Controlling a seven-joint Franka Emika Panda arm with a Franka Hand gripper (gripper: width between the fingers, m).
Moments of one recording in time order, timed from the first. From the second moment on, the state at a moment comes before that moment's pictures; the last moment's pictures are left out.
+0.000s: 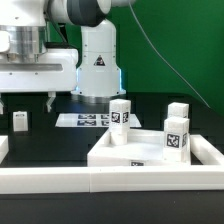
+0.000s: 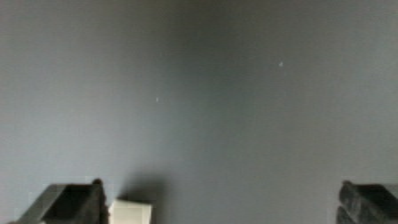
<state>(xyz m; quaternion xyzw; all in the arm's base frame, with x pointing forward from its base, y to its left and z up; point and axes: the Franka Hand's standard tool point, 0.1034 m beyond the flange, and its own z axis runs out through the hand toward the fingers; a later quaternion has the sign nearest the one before) 0.444 -0.179 0.054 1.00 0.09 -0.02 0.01</state>
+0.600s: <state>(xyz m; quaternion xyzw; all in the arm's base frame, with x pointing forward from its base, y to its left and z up) 0.419 -0.181 0.044 1.00 0.09 -0.03 0.01</state>
